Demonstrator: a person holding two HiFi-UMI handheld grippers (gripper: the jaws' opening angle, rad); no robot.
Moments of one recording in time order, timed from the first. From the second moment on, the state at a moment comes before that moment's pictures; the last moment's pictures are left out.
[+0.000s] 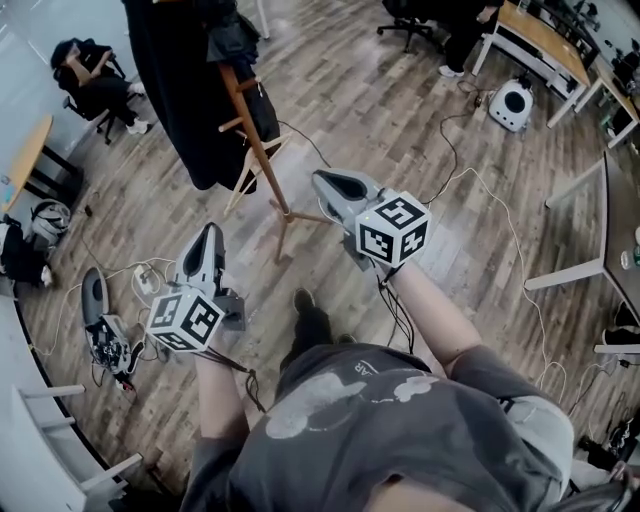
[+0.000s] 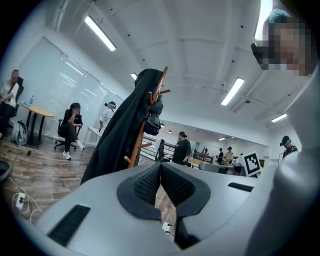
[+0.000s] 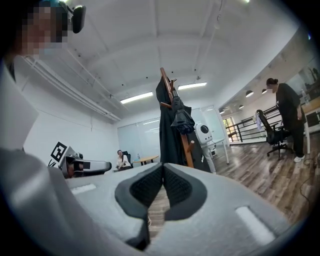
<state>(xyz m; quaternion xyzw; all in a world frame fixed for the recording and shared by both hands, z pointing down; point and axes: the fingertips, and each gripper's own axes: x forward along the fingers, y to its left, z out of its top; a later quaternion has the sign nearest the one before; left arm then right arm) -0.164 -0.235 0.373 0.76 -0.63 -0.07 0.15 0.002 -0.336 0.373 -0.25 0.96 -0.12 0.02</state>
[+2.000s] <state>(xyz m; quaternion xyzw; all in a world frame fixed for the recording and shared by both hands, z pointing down) -0.302 -0.506 0.273 0.80 -0.60 -0.05 0.05 -0.212 -0.620 0.203 -0.27 0.96 0.01 0.00</state>
